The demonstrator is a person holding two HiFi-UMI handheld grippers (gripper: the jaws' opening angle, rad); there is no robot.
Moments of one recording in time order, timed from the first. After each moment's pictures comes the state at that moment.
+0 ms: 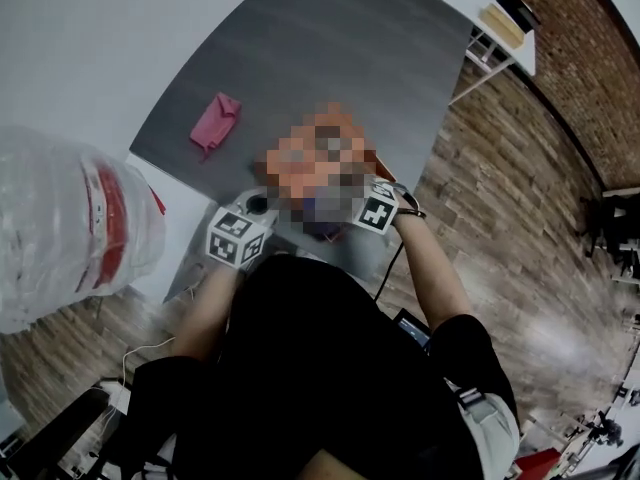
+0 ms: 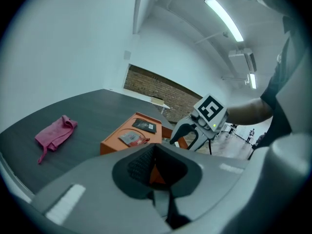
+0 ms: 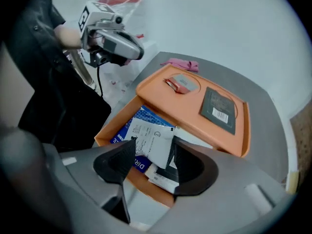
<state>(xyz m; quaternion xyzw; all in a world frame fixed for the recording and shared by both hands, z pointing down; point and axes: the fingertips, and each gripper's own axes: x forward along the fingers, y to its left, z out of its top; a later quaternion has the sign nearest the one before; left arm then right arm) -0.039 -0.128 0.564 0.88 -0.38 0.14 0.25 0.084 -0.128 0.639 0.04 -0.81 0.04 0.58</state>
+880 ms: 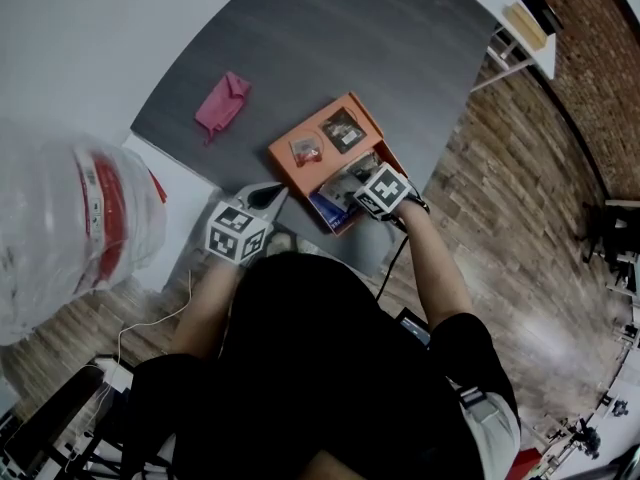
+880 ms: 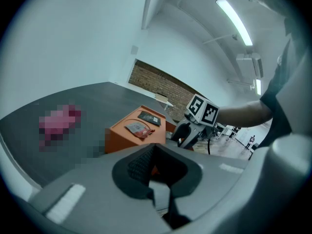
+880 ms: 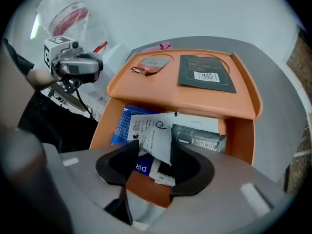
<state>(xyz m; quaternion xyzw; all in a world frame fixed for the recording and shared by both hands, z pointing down) -0.050 -0.118 0.581 0.86 -0.39 0.15 0.29 0.097 -0.142 0.666 0.11 -0.78 0.23 0.57</state>
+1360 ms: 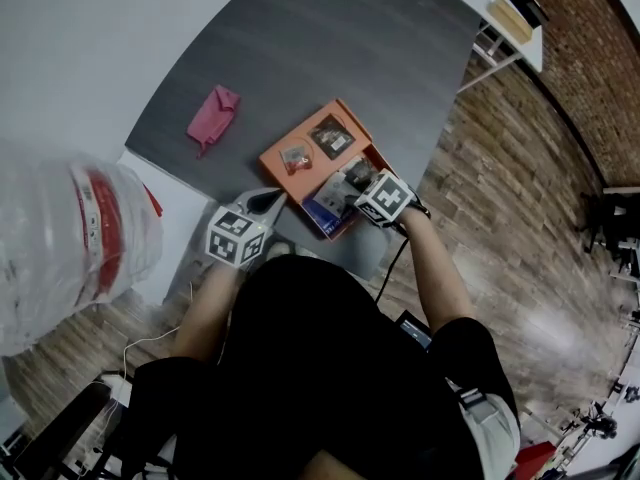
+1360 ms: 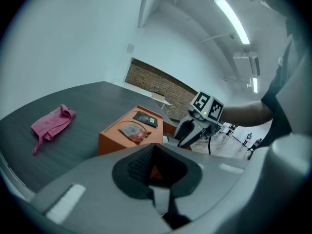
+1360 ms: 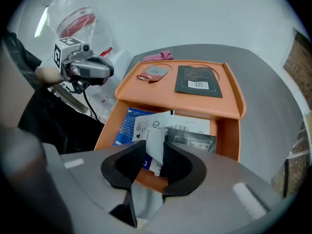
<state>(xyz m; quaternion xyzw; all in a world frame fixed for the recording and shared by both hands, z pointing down) -0.039 -0.125 0.580 0.87 -0.37 0.15 0.28 0.105 -0.141 0.646 0.12 -0.80 0.22 0.55</state>
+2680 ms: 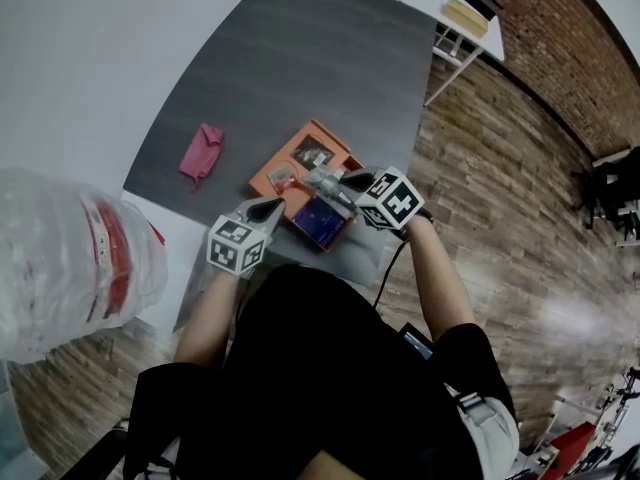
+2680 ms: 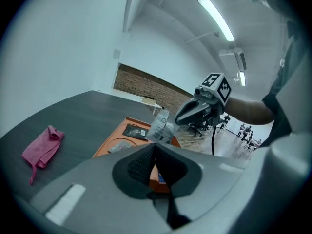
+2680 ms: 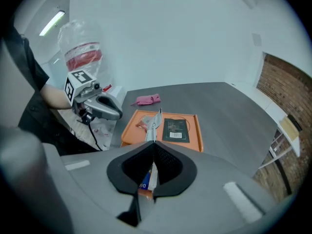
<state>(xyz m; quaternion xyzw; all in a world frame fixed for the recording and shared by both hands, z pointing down) -0.021 -0.145 0.550 0.90 -0.33 0.15 0.23 0.089 -0.176 0.531 0.23 -0.86 0.15 0.42</state>
